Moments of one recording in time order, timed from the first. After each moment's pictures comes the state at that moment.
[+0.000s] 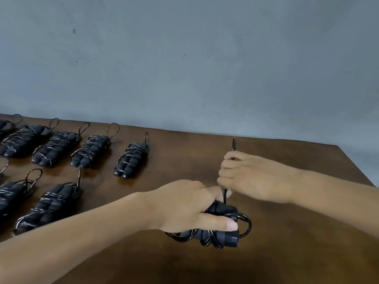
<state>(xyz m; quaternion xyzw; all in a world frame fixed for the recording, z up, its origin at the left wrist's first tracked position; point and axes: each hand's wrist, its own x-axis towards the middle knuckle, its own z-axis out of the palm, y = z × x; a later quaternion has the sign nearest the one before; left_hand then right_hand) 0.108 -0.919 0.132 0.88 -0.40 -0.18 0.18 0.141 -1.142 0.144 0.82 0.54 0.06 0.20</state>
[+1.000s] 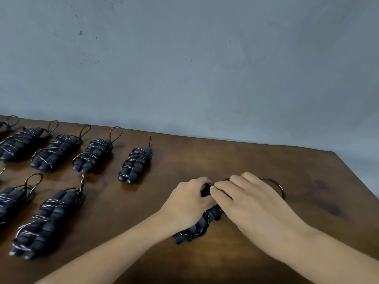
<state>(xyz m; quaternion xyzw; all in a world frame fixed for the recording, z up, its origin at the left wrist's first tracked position) 0.125 -0.912 0.076 0.87 -0.17 -0.12 0.44 0.075 -1.082 0.138 0.90 0.37 0.18 0.16</state>
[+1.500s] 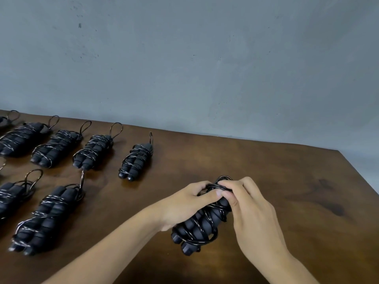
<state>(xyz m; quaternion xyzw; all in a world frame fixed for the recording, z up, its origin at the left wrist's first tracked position) 0.126 -0.901 0.072 0.67 -0.14 -0.34 0.64 0.061 -1.075 0.093 0.95 0.10 0.18 -0.22</state>
